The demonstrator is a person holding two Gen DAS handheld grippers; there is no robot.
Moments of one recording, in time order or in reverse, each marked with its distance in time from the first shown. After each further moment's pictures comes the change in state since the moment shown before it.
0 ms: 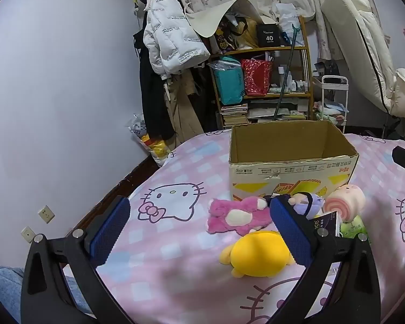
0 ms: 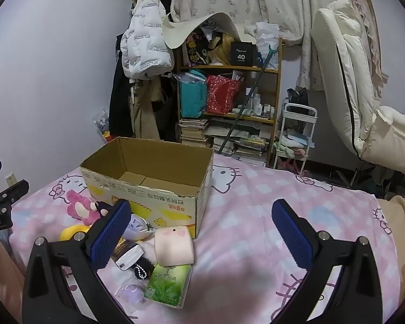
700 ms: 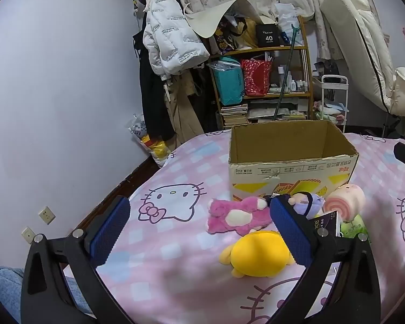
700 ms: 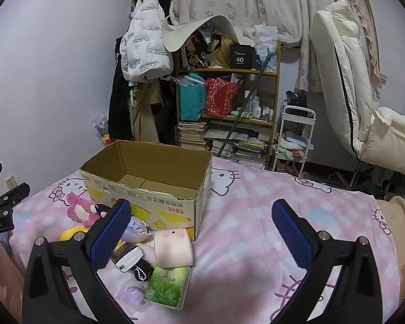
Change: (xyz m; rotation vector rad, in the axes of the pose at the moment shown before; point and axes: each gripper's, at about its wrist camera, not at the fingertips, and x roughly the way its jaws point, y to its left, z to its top) left arm -0.002 -0.002 0.003 0.008 0.001 0.008; right arm -0.003 -0.002 0.001 0.000 -0.009 -0.001
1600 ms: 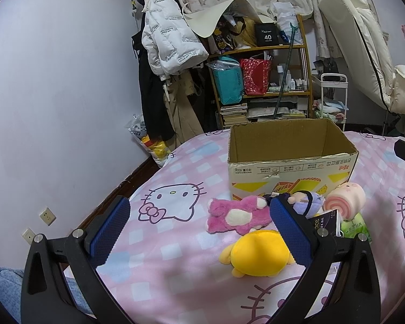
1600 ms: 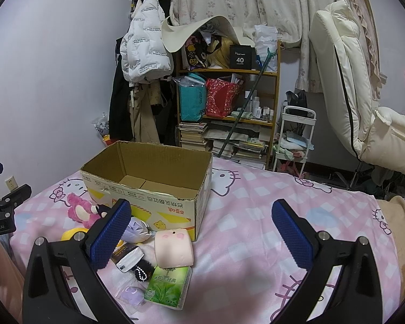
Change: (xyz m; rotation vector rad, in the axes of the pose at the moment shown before) left arm 0.002 0.000 -0.002 0.006 -0.001 -0.003; right arm 0.000 0.001 0.000 0.002 -0.003 -0.002
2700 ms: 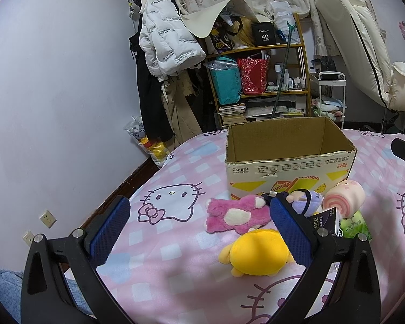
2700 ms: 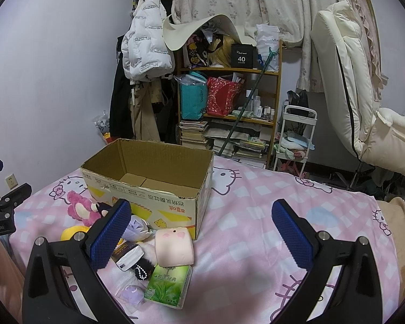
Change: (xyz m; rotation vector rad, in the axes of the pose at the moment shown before) left arm 0.000 -0.004 -0.001 0.013 -0.001 -0.001; right arm 0.002 0.001 -0.001 0.000 0.003 0.000
